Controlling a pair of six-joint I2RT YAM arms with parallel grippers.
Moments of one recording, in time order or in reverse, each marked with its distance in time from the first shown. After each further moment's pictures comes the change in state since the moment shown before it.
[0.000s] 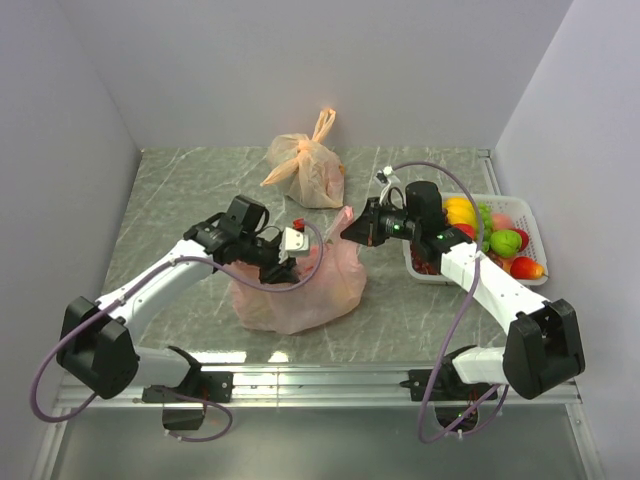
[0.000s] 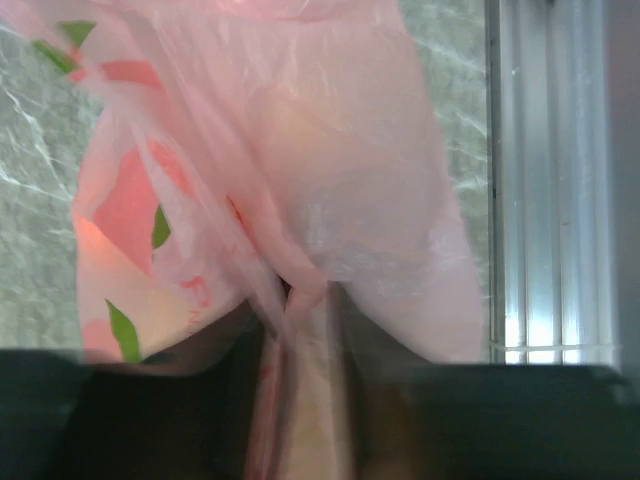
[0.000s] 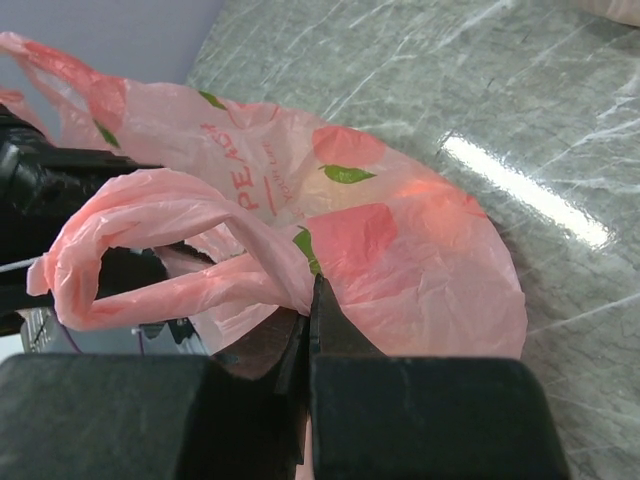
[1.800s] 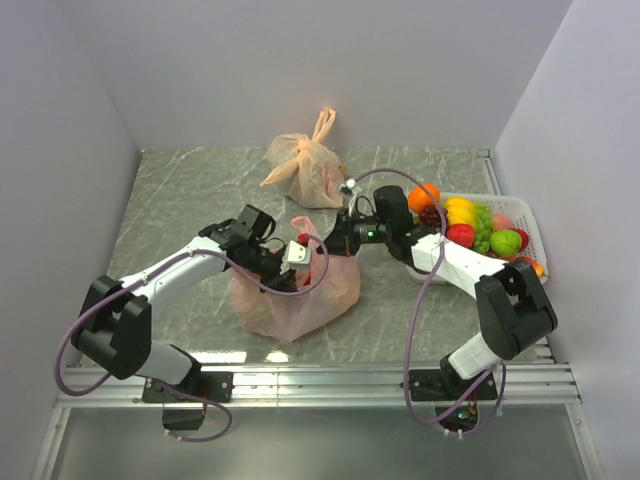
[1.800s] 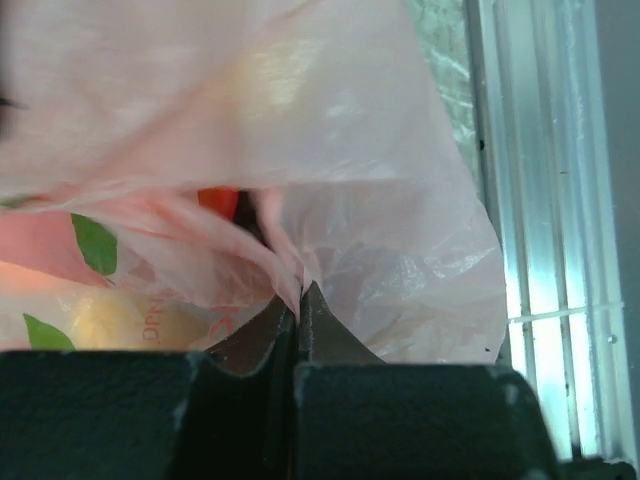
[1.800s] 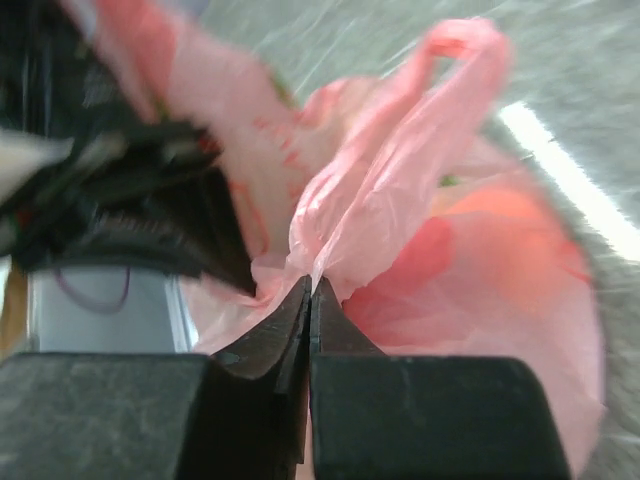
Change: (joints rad) left arm 0.006 0.126 -0.065 -0.006 0.058 0.139; right arm 0.116 0.233 0.013 0.164 -0.176 -0.139
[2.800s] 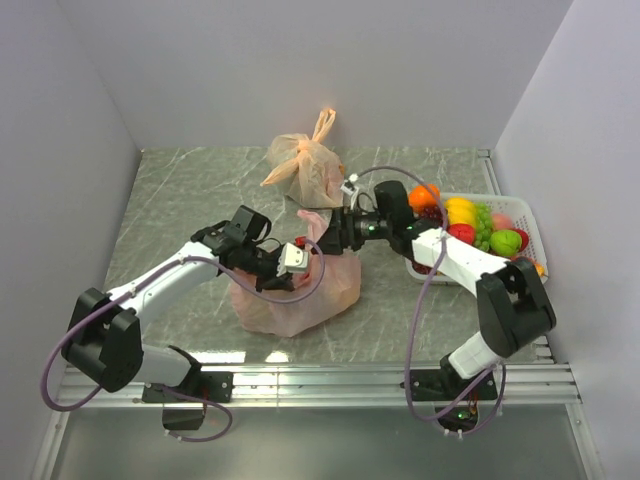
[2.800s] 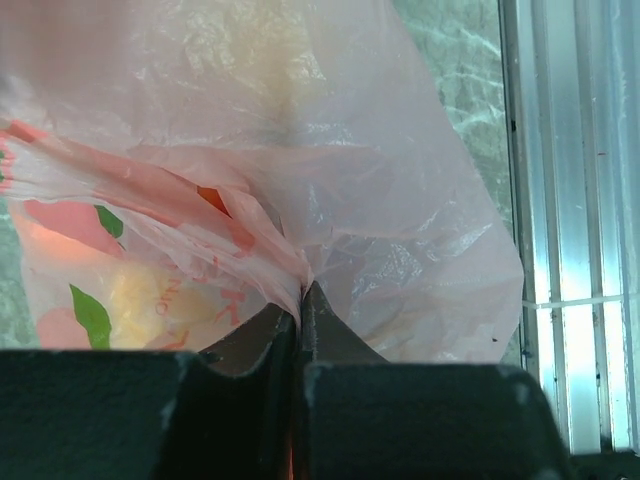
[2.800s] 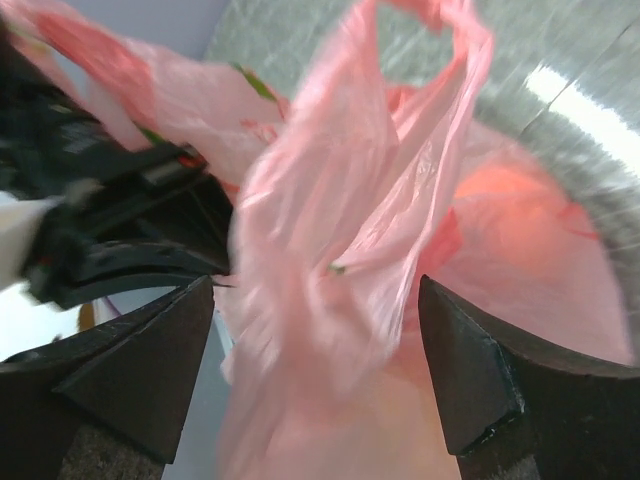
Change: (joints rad) left arm -0.003 -0.077 -0.024 0.006 -0.080 0.025; right arm -0.032 -0.008 0.063 -0.107 0.026 0.153
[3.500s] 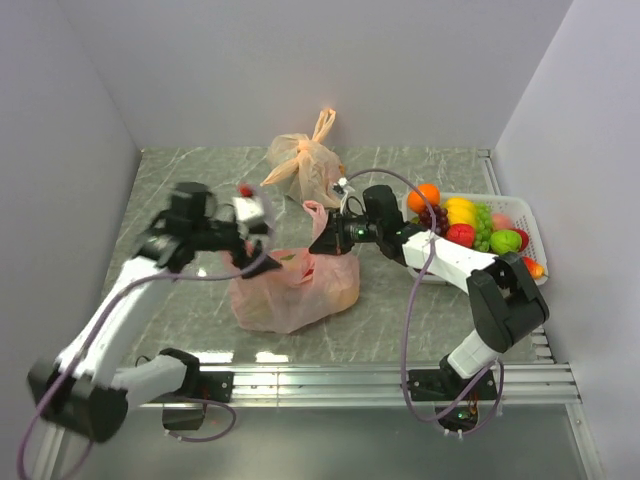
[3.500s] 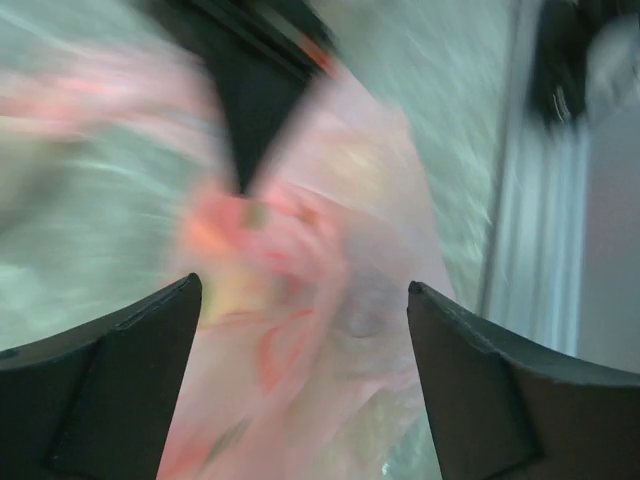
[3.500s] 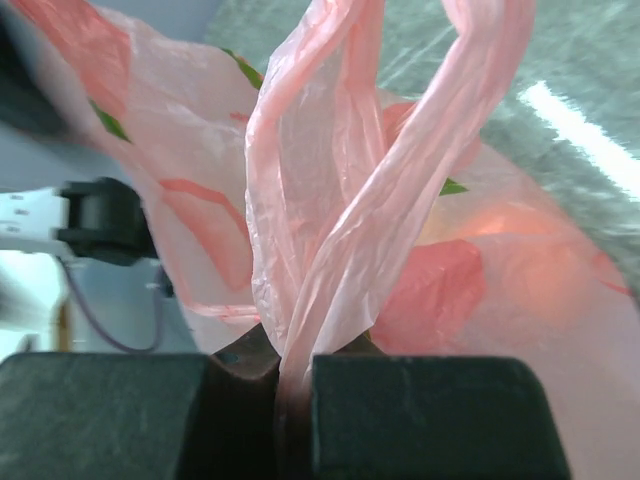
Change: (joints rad) left arm 0.165 -0.219 0.090 0.038 0.109 -0.354; right arm 0.077 0.073 -0.011 0.127 0.060 0.014
